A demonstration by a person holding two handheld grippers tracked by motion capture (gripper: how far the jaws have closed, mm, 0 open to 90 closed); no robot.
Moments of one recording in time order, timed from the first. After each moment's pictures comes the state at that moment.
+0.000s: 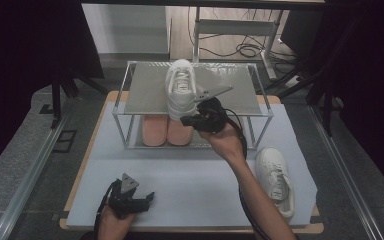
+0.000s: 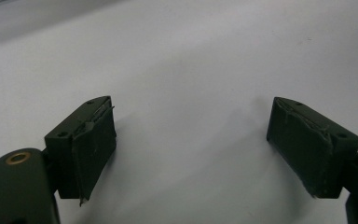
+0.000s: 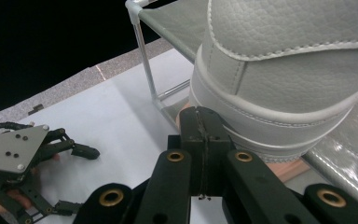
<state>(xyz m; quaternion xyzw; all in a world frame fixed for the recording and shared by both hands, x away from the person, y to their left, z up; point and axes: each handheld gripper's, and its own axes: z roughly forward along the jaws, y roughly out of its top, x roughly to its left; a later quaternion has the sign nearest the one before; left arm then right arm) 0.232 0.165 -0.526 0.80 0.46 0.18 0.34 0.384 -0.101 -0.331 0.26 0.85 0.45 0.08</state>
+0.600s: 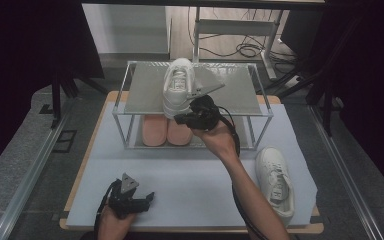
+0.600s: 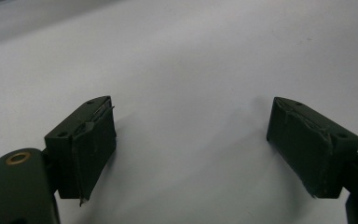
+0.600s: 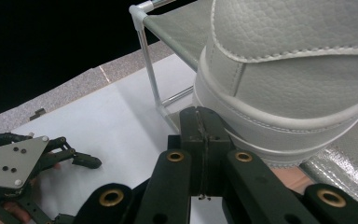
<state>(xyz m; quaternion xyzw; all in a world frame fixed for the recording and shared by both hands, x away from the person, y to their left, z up) 0.233 0.165 -0.526 0.80 0.46 0.18 0.34 0.391 -0.084 -0.331 0.26 0.85 0.45 0.08</state>
